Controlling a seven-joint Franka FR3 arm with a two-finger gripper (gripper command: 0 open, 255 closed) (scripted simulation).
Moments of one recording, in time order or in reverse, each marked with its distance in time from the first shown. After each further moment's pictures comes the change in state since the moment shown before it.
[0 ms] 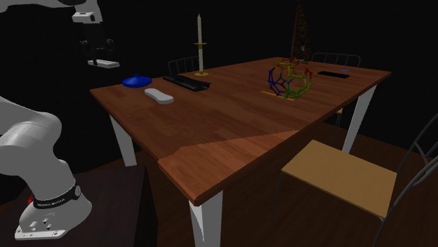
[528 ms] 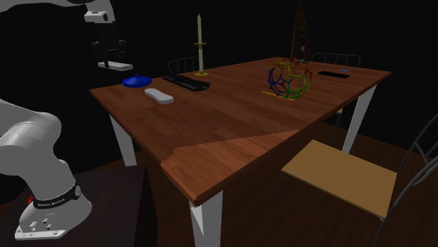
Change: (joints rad) arm 0.009 -0.057 -0.192 -0.122 -0.054 -0.002 -0.200
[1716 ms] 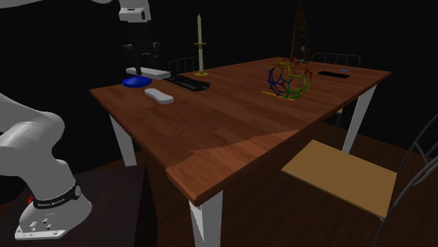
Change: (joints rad) arm -0.107 0.086 -0.332 -0.054 -0.204 0.049 -0.416
